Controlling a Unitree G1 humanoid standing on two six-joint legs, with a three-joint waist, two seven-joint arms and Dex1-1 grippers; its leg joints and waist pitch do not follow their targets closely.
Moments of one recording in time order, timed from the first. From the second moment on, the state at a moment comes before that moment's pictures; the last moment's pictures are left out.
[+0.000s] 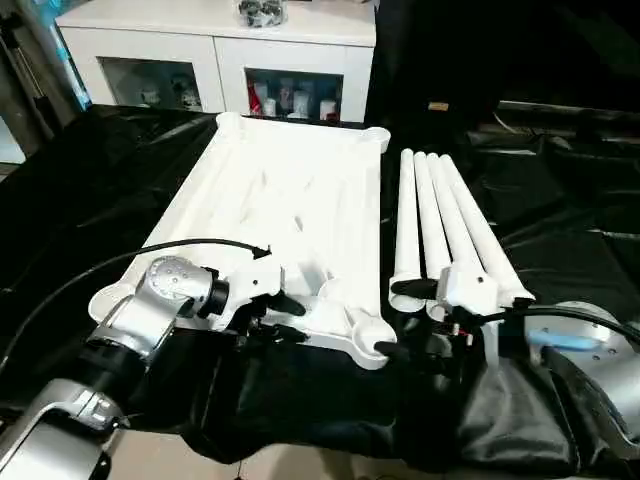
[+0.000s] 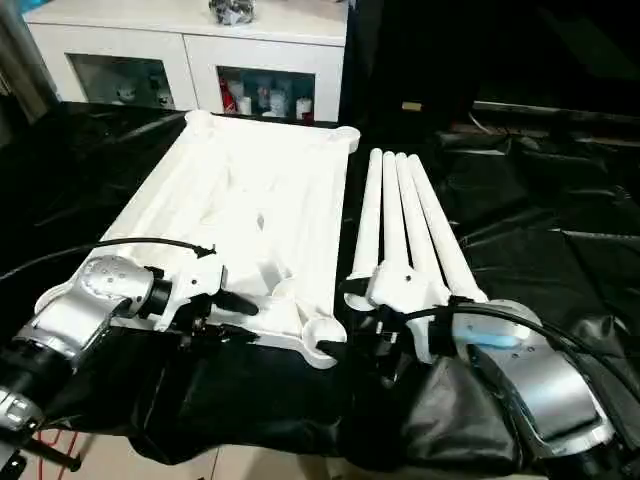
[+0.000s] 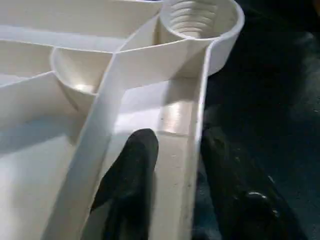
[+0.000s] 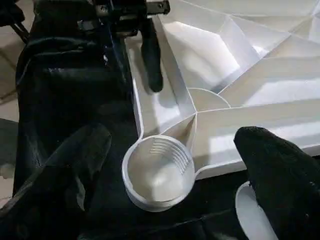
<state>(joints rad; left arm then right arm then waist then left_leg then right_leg) -0.56 0.50 -0.40 0.55 -0.07 0.00 -1.30 -0.18 -0.65 0.21 -0.27 0.27 0.45 0.95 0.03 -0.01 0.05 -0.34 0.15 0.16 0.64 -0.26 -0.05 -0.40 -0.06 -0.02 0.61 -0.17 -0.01</state>
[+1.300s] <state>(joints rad) -0.40 0.64 -0.30 0.22 -0.01 0.11 -1.17 -0.20 -0.64 0.24 -0.21 0.22 0.41 0.97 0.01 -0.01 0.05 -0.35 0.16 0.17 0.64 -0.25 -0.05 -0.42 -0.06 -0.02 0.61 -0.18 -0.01</state>
